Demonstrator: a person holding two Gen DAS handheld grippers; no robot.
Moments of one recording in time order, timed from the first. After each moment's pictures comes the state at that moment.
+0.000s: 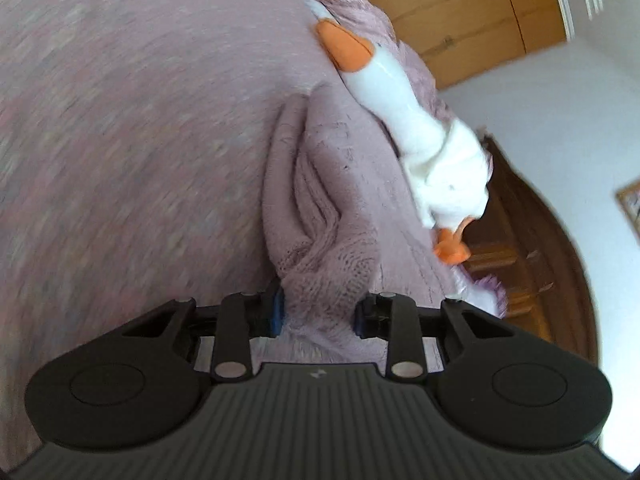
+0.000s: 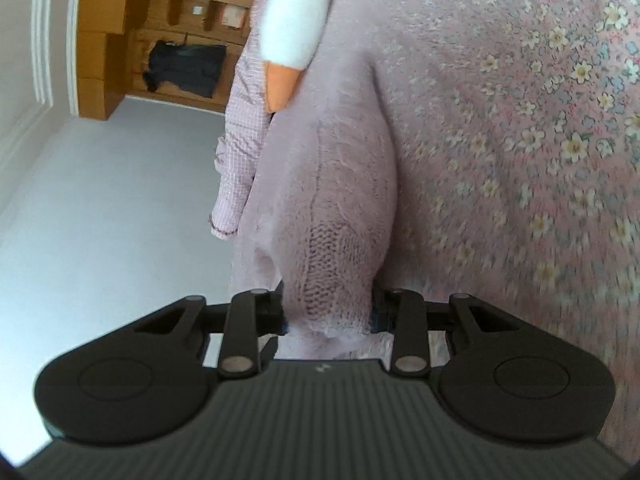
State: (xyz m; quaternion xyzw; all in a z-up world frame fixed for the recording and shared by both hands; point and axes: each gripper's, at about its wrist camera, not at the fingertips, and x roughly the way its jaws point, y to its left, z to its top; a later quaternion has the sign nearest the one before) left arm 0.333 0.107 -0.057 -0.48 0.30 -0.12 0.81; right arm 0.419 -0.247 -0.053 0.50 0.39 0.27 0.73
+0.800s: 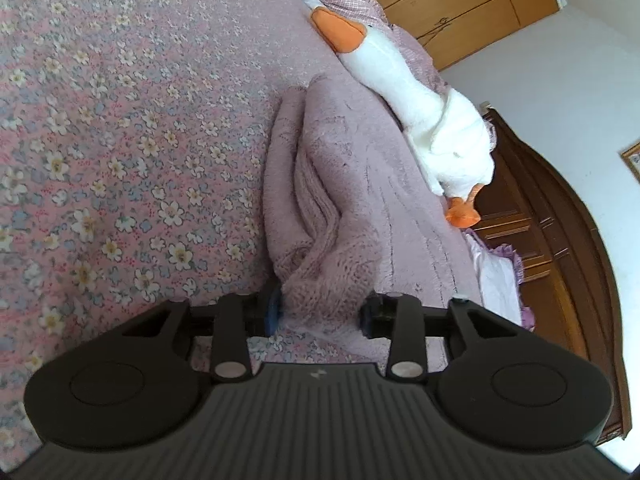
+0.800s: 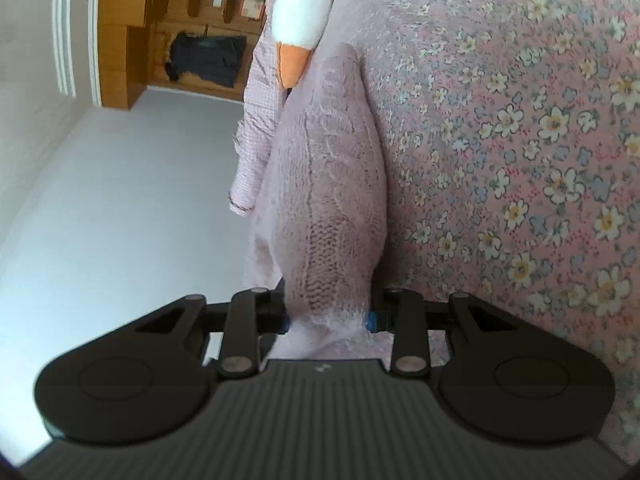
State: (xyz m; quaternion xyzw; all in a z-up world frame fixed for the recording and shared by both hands) left arm 0.255 0.097 -0.054 -0.42 0.33 -0.11 0.84; right arm 0.344 -0.279 -0.075 0.50 0.38 0.30 0.72
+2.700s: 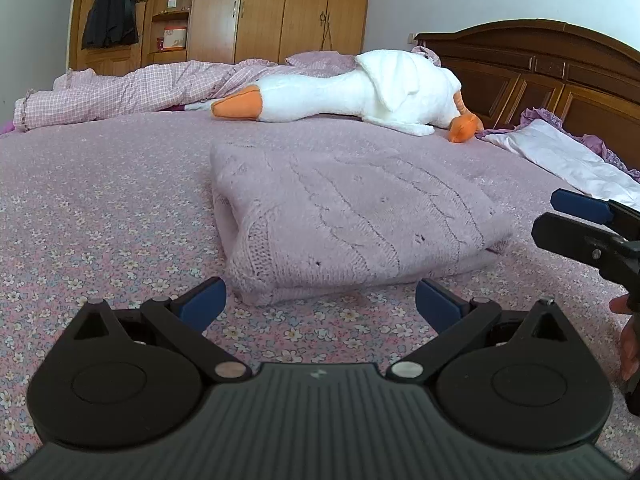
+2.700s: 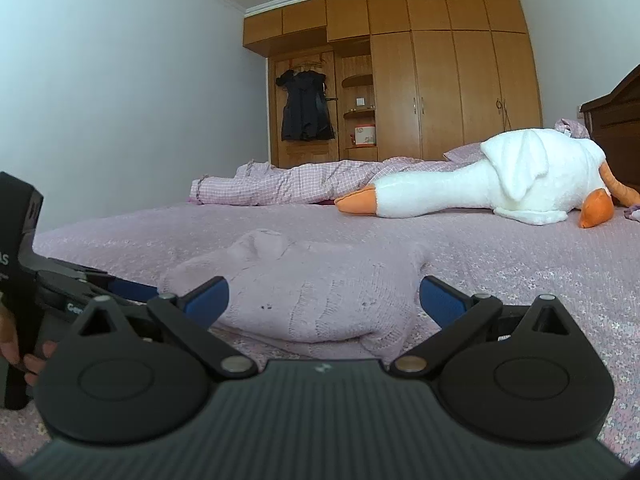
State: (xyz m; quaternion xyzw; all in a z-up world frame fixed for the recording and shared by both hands) left arm 0.201 0.007 -0.031 -0.03 0.22 -0.10 0.97; right arm 0.199 -0.229 -0.007 0.02 0.06 0.26 0.96
